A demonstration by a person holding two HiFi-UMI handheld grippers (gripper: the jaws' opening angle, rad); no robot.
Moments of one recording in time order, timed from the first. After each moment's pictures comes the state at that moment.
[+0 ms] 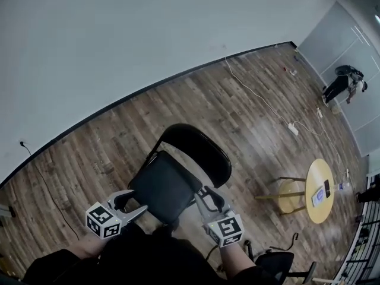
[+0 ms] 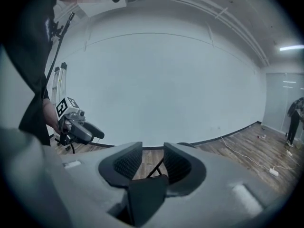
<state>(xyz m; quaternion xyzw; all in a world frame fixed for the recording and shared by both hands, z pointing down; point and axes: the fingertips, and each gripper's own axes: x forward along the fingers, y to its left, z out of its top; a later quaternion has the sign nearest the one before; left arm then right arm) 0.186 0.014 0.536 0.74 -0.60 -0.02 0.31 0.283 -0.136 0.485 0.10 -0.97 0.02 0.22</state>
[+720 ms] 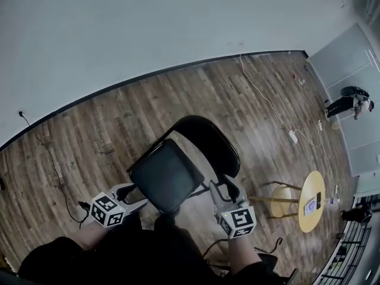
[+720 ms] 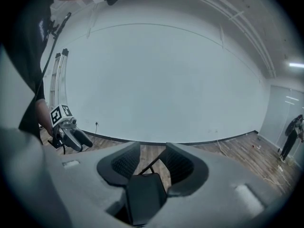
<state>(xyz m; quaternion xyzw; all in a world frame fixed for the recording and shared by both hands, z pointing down) 0.181 0.050 0.607 0.70 -0.61 -0.04 0.38 0.264 -0.156 0.480 0.09 -0.96 -0.03 0.26</state>
